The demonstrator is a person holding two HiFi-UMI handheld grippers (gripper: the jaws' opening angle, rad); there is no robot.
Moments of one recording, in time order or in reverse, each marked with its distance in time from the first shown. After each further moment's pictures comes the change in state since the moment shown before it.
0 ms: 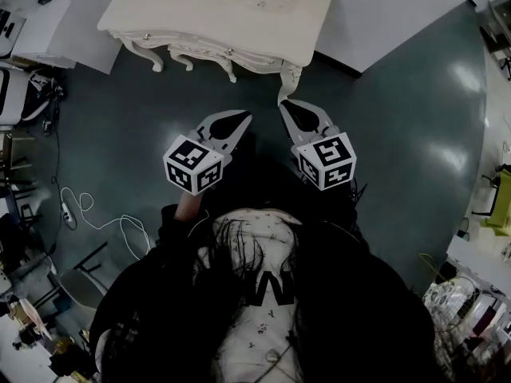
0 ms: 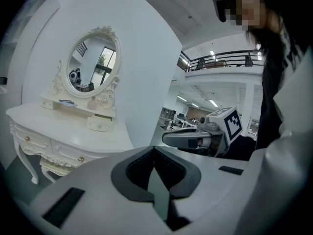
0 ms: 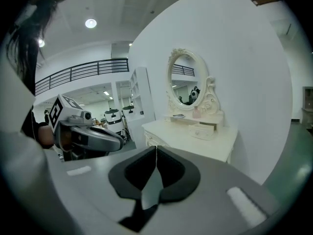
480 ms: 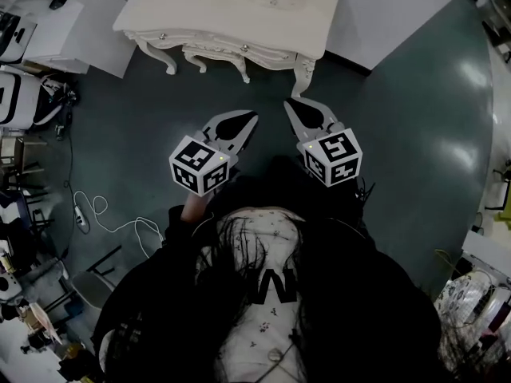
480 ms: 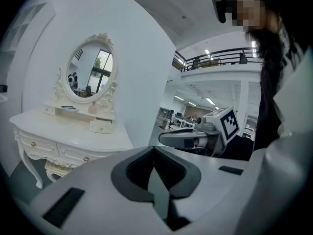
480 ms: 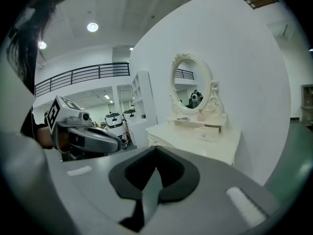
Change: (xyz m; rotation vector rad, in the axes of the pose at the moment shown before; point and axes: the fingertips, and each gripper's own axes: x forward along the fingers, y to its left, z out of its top) left arm -0.058 -0.012 -0.006 0.043 -0.009 -0.009; right arm -0.005 0.058 0.004 0.009 -0.041 0.004
